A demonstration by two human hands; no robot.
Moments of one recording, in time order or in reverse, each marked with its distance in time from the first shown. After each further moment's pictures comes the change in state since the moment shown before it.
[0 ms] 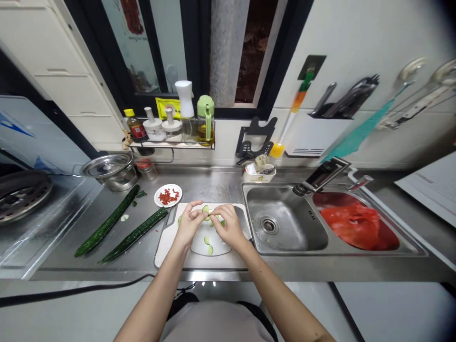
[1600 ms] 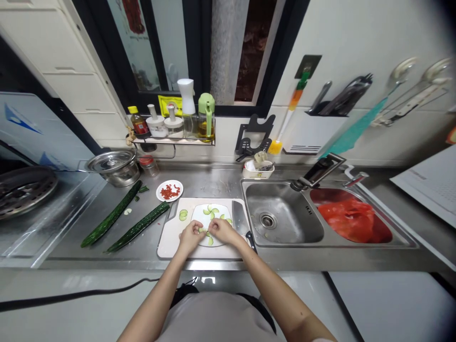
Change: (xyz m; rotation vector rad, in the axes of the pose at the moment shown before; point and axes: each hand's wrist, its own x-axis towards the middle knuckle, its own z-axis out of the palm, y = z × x) left_hand -0.016 -0.101 -0.049 0.749 0.047 -0.097; right_hand -0.049 0.056 0.046 0.047 -0.508 0.503
